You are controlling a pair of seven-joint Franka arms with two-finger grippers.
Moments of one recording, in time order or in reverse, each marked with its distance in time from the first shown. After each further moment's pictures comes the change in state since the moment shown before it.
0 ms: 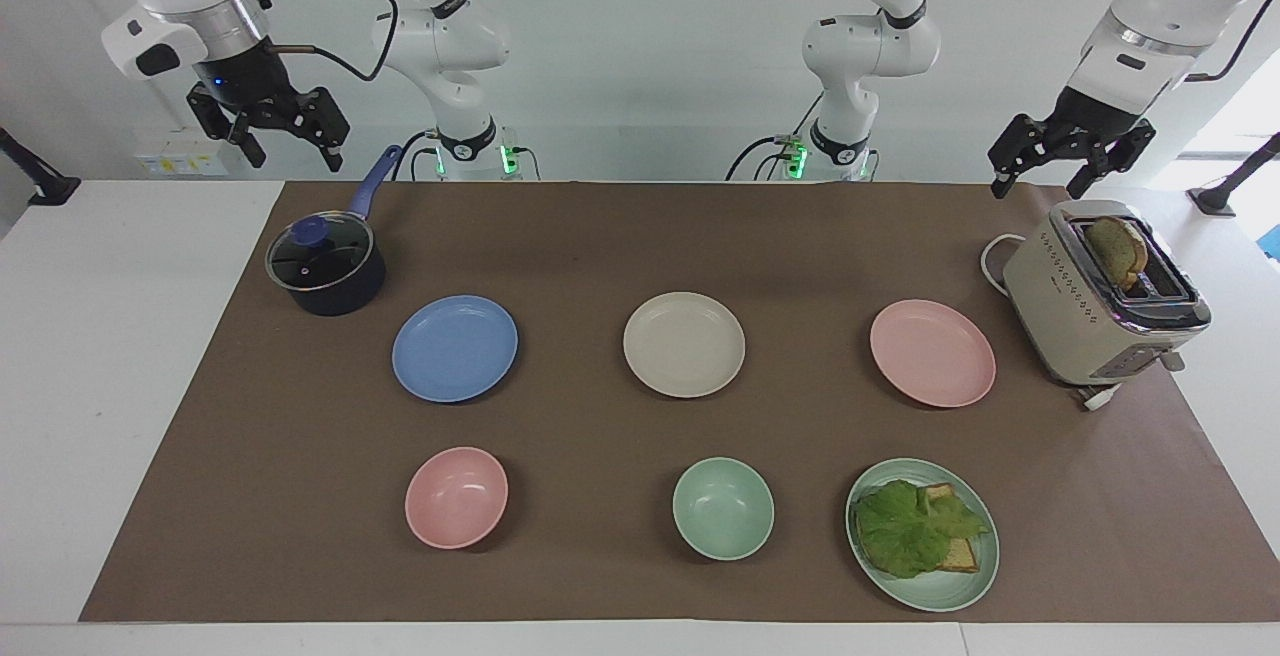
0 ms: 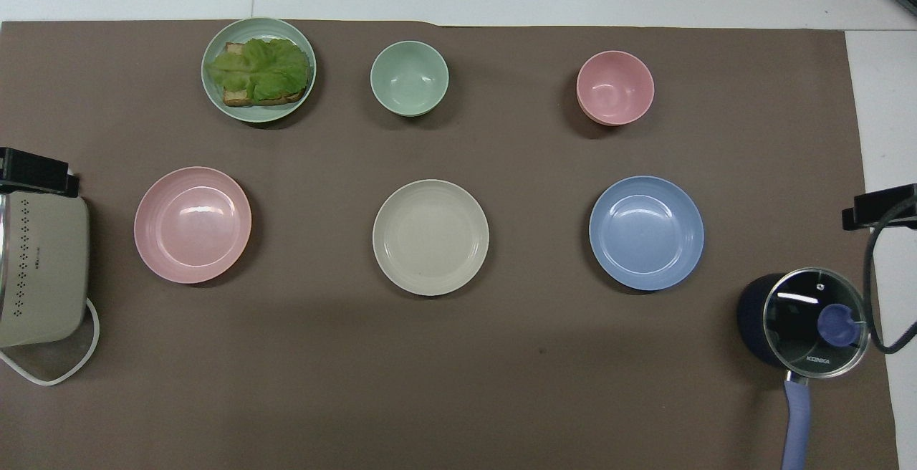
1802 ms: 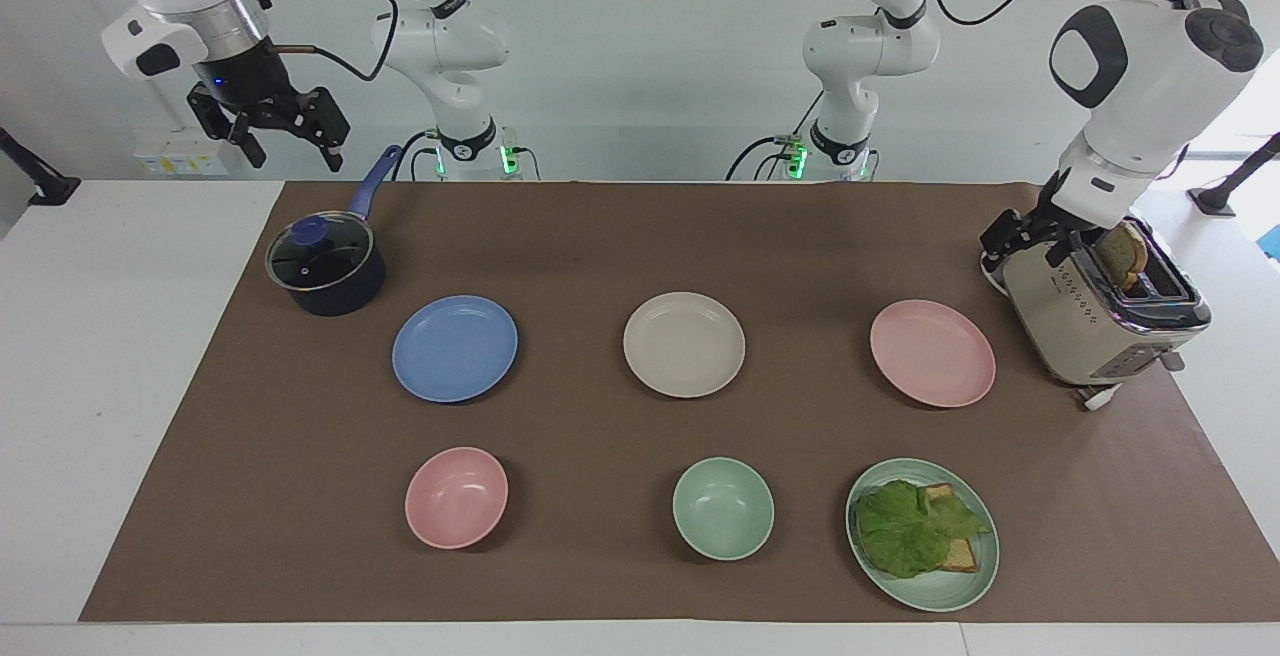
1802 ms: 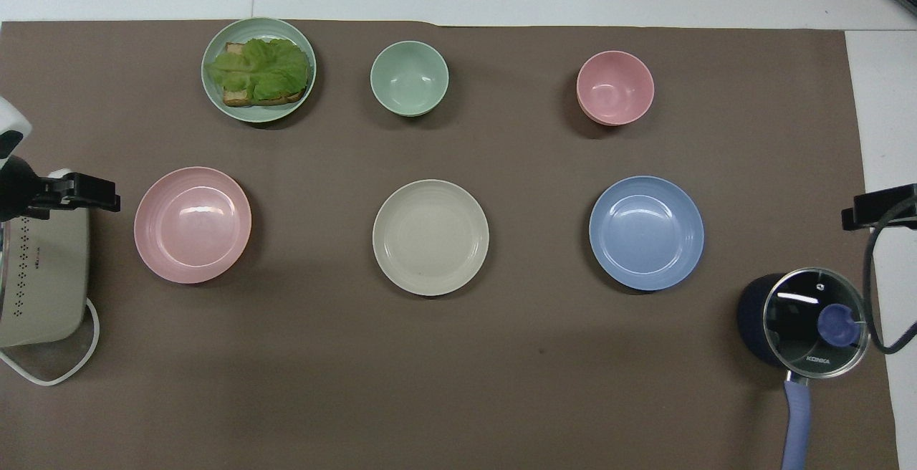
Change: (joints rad) left arm 0.076 0.018 0.021 -0.376 0.000 0.362 0.002; right arm 0.000 0.000 0.000 0.000 0.001 0.000 0.000
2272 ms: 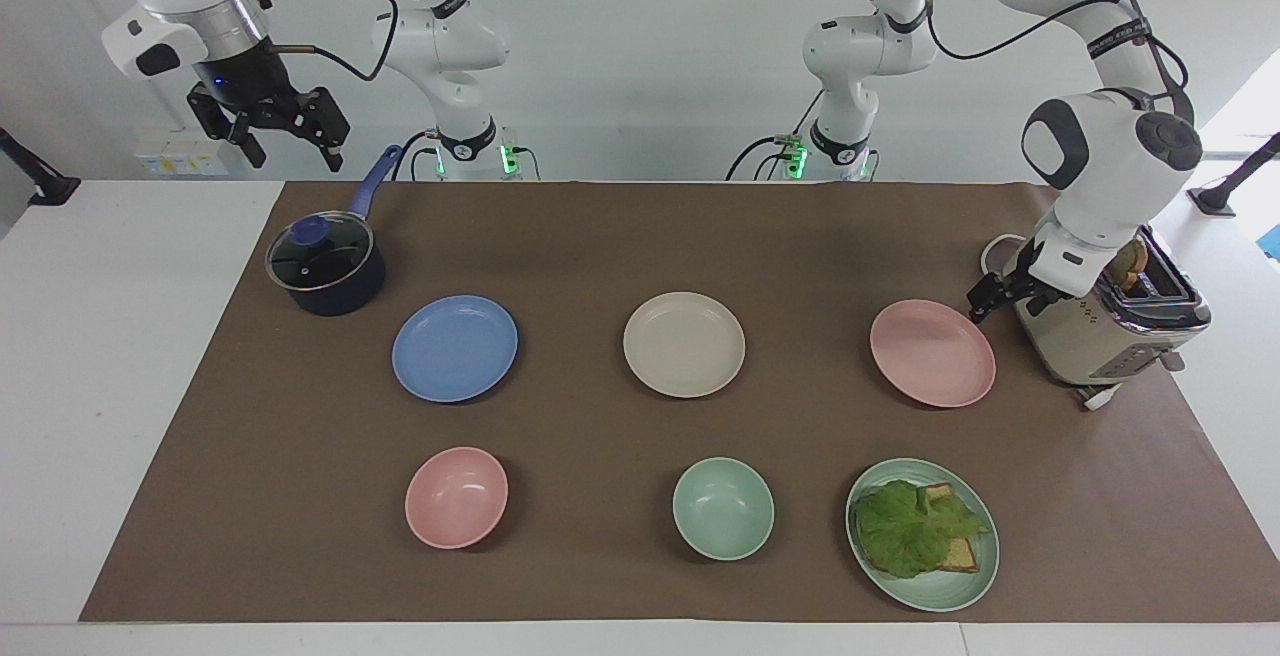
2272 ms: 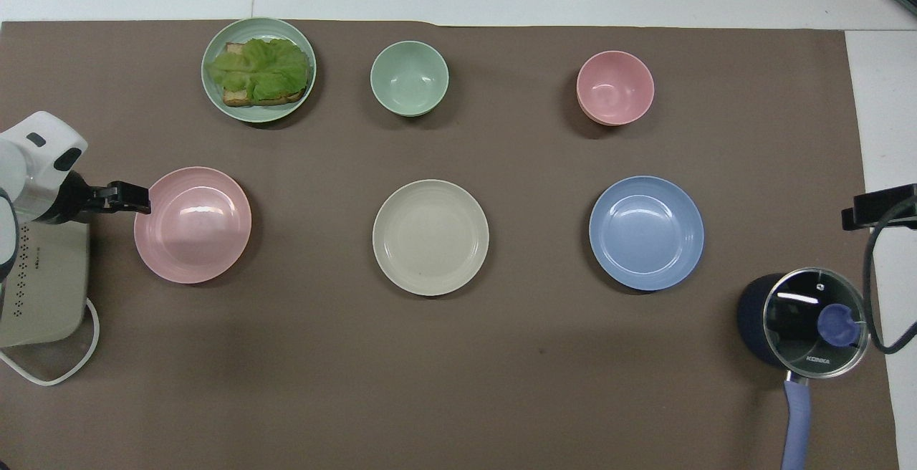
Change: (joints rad) left arm 0.036 0.132 0.001 -0.109 0.000 0.227 0.003; right arm 0.000 0.000 0.000 0.000 0.000 0.000 0.000
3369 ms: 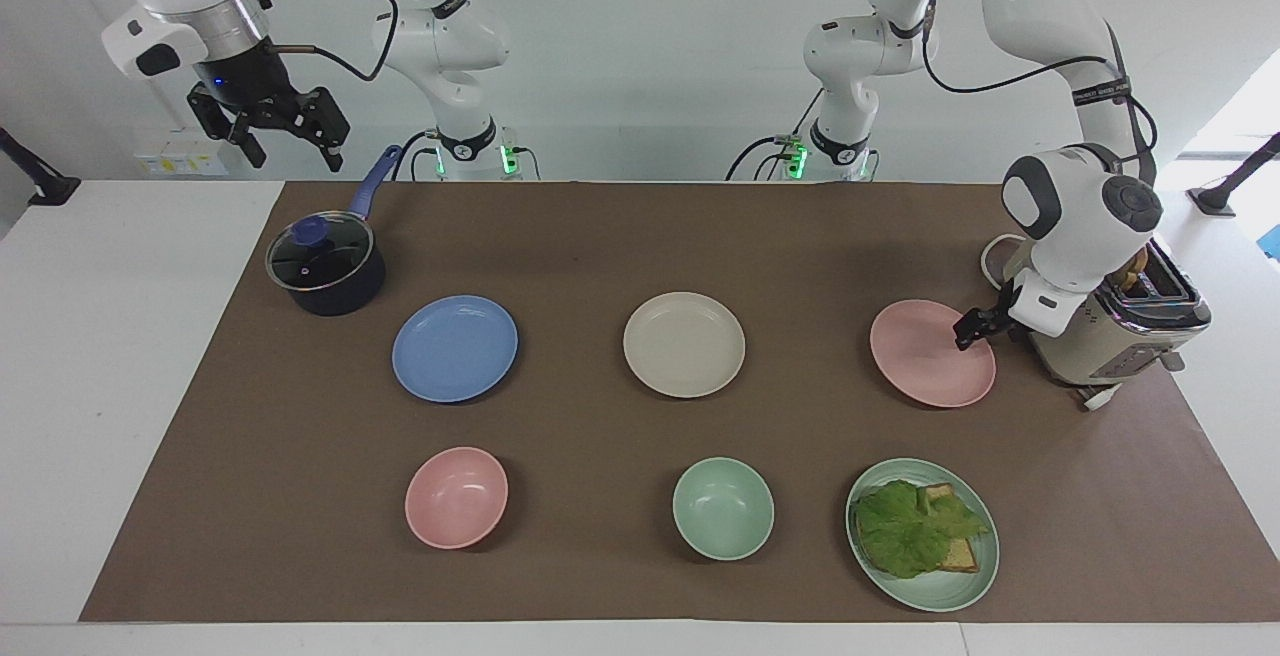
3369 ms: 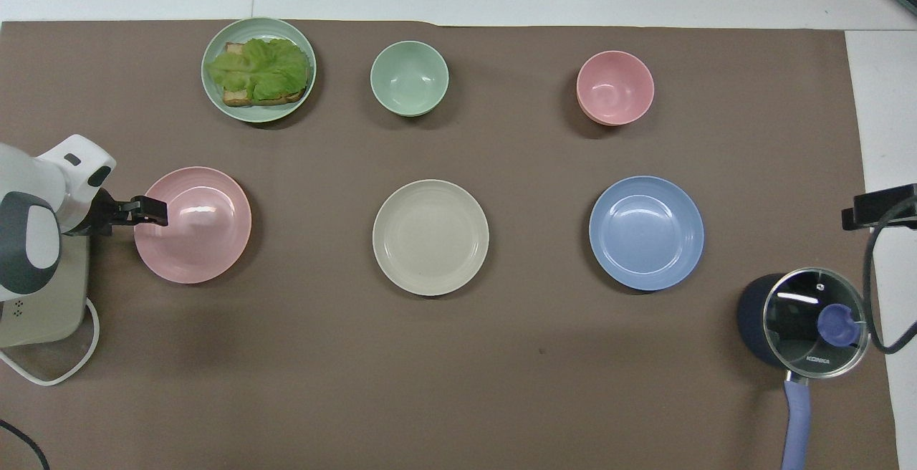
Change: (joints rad) left arm 0.026 0.072 -0.004 -0.077 0.000 0.113 0.002; right arm 0.000 0.000 0.000 0.000 0.000 0.000 0.000
